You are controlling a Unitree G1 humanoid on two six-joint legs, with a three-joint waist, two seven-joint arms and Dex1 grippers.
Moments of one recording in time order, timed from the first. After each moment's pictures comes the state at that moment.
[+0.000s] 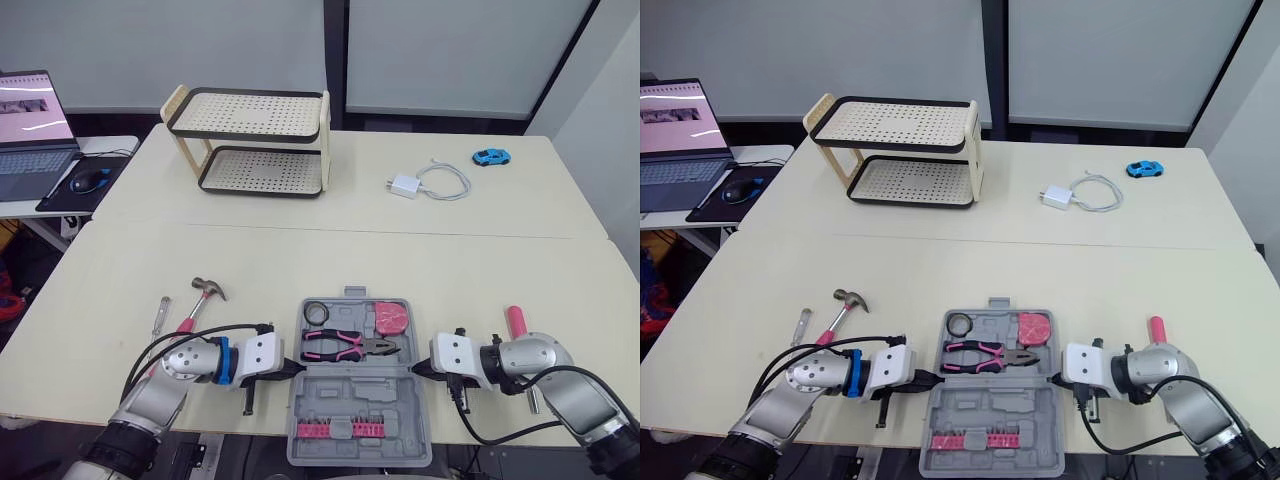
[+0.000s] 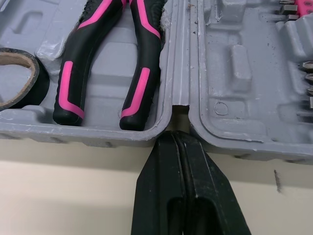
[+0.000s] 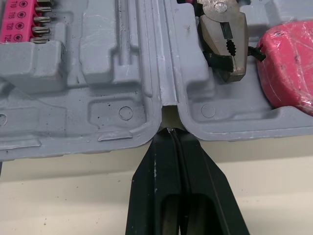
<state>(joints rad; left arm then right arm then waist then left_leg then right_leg) -0.10 0.67 -0.27 0.12 -0.04 -0.15 -1.17 -0.05 -0.79 0.32 -0.21 -0.02 0.19 1.07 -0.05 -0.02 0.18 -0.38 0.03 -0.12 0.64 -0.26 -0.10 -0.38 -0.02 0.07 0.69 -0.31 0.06</state>
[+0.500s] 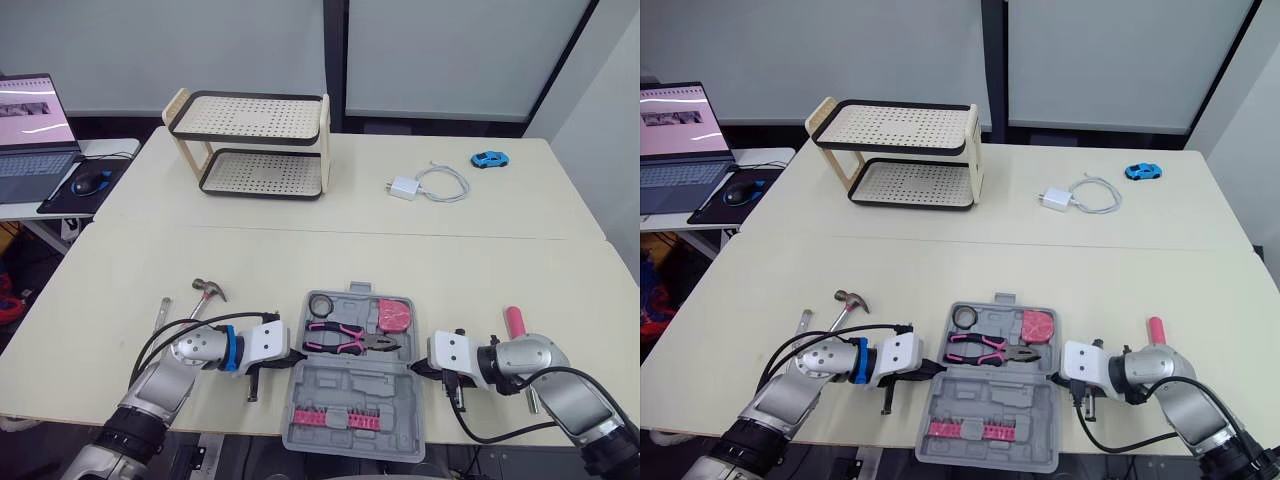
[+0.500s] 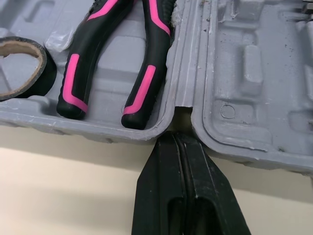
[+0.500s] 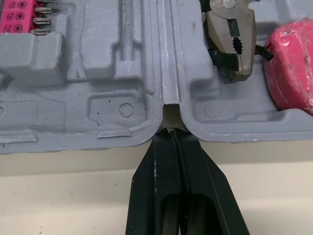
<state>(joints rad) -0.18 0.64 -0.28 0.13 0.01 -0.06 -1.16 -0.05 -0.75 0.32 -0.21 -0.04 0.23 1.05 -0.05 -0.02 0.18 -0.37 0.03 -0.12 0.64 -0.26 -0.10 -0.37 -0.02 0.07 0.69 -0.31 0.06</state>
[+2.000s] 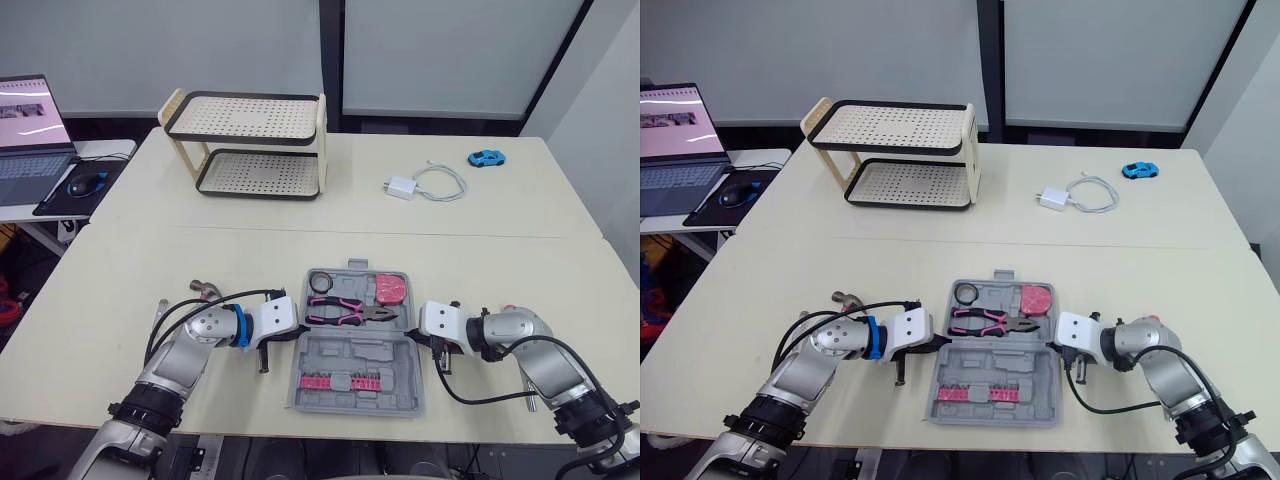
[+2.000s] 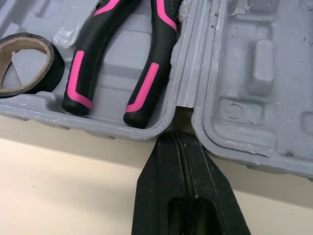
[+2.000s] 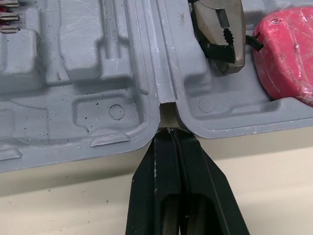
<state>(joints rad) -0.29 0.58 -0.28 0.20 0.09 -0.02 -1.08 -0.23 -0.66 0.32 -0.02 -0.13 0.20 1.03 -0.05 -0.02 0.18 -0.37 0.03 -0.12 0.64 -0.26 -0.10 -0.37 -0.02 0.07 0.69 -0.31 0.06</state>
